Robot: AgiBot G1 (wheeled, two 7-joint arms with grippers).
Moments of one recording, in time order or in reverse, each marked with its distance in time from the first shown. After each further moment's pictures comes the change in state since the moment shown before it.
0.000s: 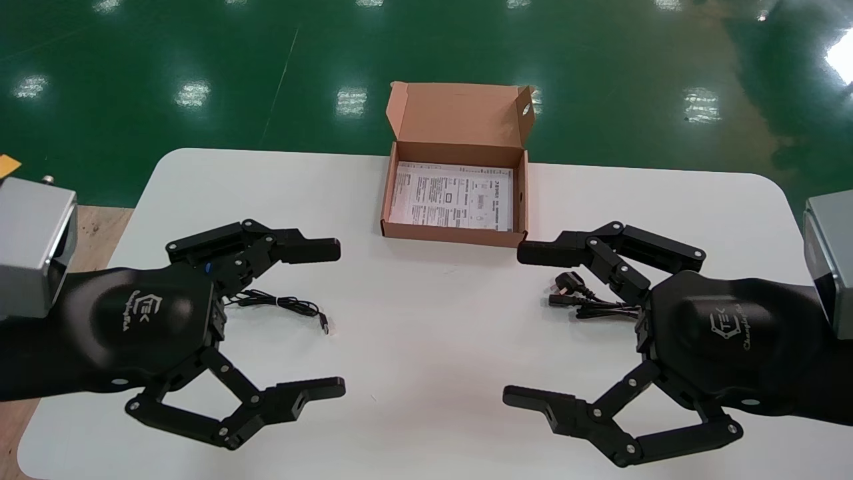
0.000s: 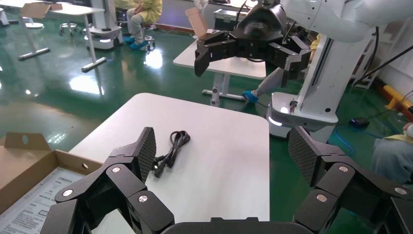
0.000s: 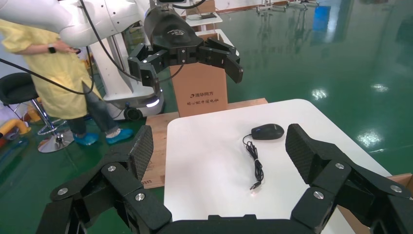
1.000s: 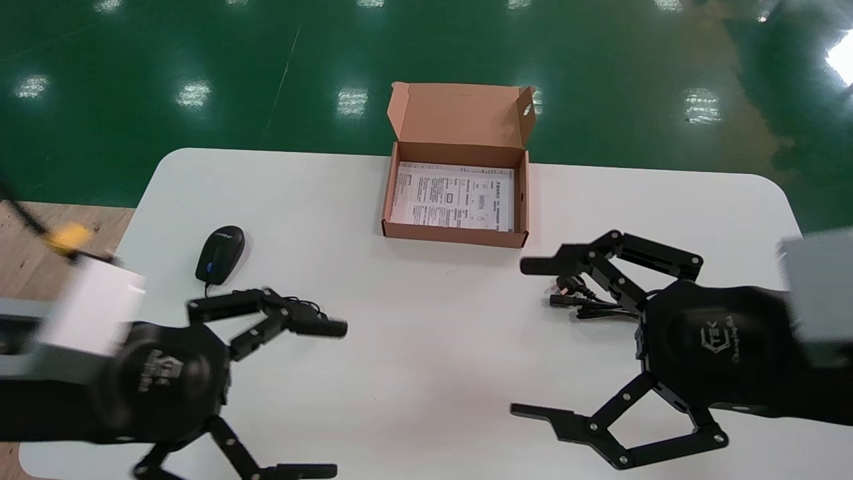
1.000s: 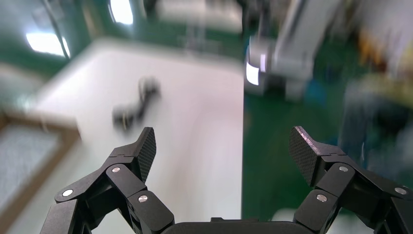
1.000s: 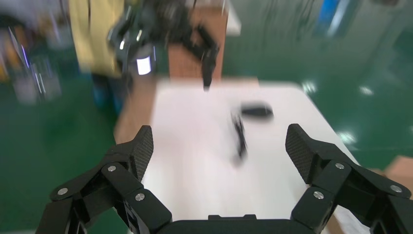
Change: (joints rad) left arm -0.192 0.020 0.158 0.017 0.300 0.061 -0.038; right arm 0.100 0.007 -0.050 -0.048 -0.207 -0.041 -0.171
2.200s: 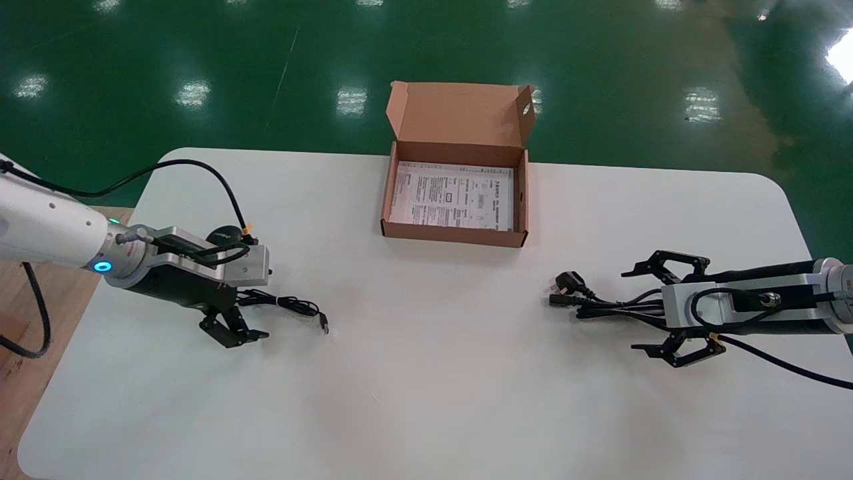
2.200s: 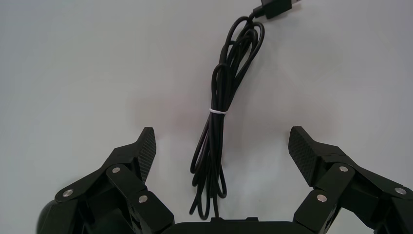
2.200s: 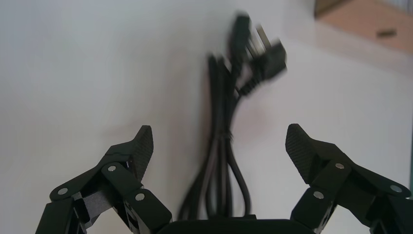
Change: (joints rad) left arm -0.495 0.491 0.389 1.109 0.745 -0.292 0.570; right arm 0.485 -0.305 -0.320 -1.029 -0.674 0.176 -0.875
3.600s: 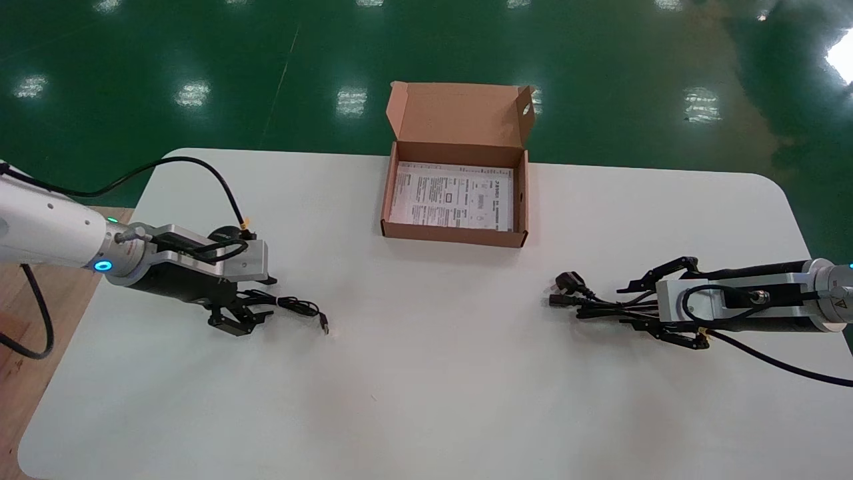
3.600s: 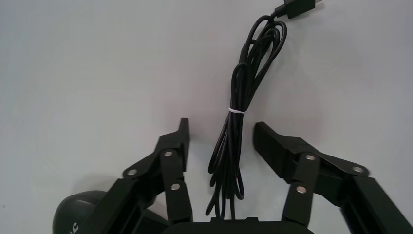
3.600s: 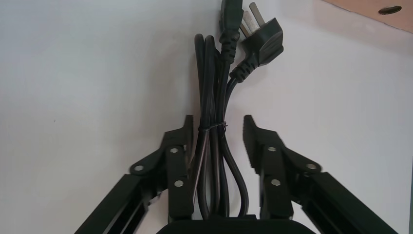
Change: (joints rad) left arm -0.004 0.017 -0.007 0.069 -0.011 -0.041 0.053; right arm 0.009 -0.033 -0.005 -0.079 -0.014 0.069 -0.022
